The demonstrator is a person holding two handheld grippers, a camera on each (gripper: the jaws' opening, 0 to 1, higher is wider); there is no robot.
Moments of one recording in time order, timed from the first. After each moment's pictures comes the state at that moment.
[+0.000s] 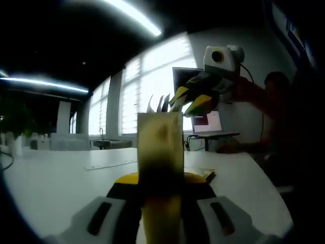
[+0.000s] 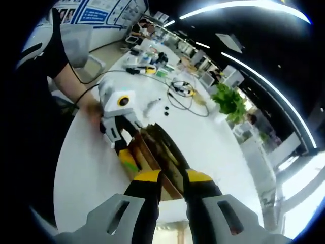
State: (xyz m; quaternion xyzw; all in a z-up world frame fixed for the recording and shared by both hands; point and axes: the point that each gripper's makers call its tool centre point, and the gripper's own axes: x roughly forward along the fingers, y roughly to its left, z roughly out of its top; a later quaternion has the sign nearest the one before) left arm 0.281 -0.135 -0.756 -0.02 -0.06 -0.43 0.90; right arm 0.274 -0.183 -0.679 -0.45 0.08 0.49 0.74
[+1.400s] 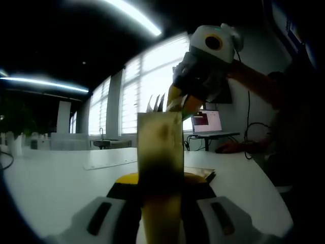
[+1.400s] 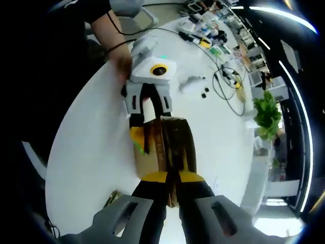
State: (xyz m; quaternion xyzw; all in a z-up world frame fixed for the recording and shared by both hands) left arm 0.281 -0.135 -0.755 -0.02 -0.06 -0.43 0.90; right arm 0.269 -0.157 -0.703 -0.65 0.13 0.53 0.53
